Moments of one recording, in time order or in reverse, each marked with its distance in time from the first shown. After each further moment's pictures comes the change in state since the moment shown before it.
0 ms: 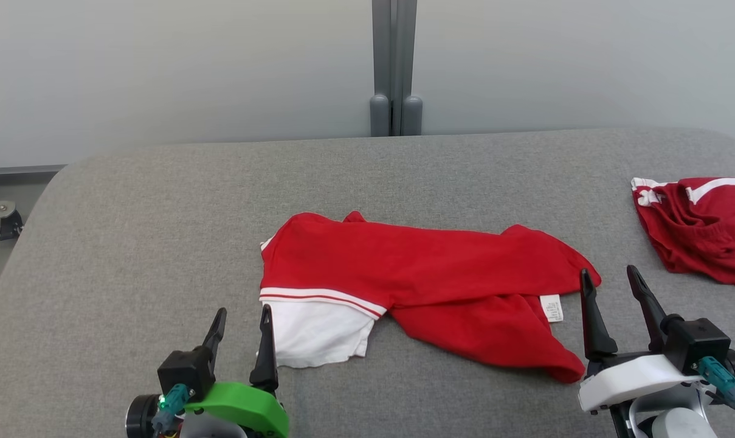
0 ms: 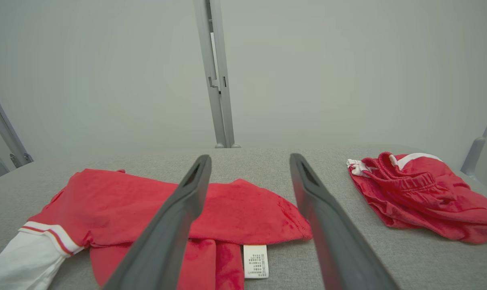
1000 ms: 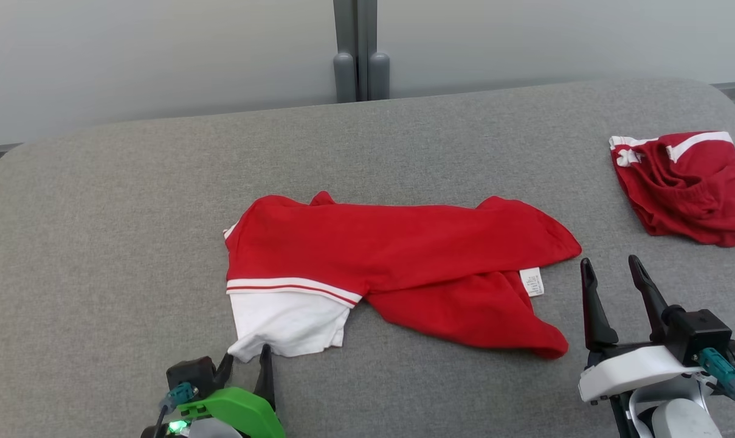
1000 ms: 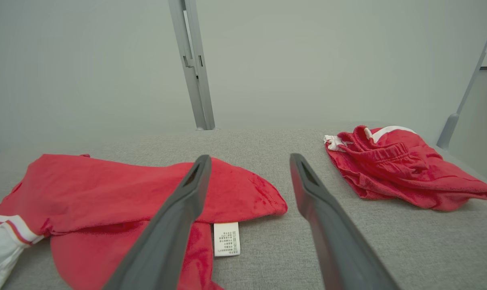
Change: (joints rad) left arm -0.133 -0.004 -0.054 0.409 -0.181 -0.039 0.015; right arm -0.024 0.000 -0.002 0.001 -0.008 0.000 0.000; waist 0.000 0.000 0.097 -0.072
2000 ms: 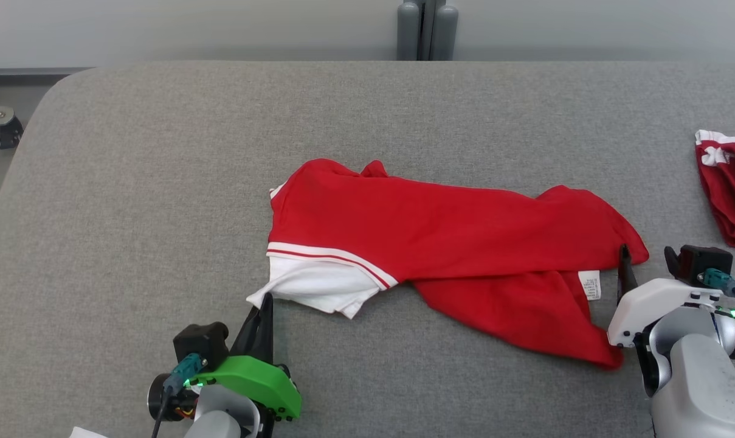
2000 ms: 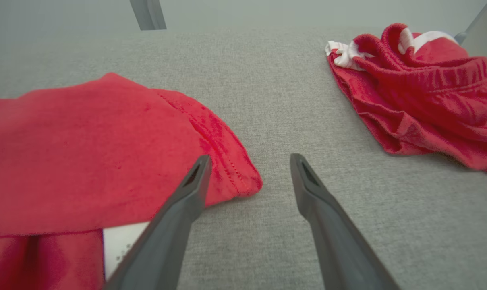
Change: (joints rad) left arm 0.004 0.001 -0.013 -0.233 0.064 -0.002 -0.015; right arm -0.339 -0.002 -0.288 0.492 -0.206 0.000 0.139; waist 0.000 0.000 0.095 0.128
